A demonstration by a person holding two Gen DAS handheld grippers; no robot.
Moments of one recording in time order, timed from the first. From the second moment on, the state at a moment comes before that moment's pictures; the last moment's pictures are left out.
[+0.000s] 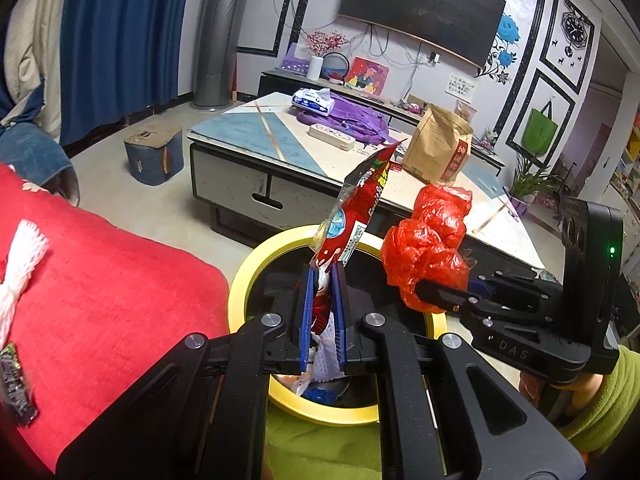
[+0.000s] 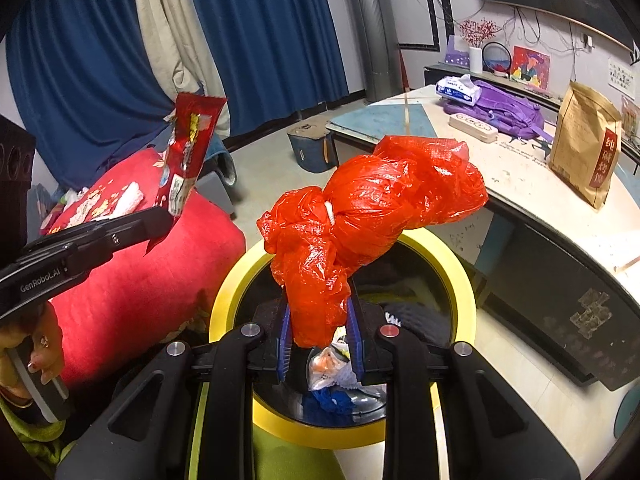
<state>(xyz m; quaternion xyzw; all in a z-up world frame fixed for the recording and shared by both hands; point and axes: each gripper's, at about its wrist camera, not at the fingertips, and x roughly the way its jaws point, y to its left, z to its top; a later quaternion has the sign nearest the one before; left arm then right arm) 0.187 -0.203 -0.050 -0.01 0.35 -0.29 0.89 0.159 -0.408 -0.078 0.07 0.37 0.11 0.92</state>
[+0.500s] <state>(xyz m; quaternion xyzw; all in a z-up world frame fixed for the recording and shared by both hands) 0.198 -0.218 -0.063 -0.01 0.37 -0.30 0.88 0.168 -0.413 -0.099 0.09 0.41 0.11 0.90</state>
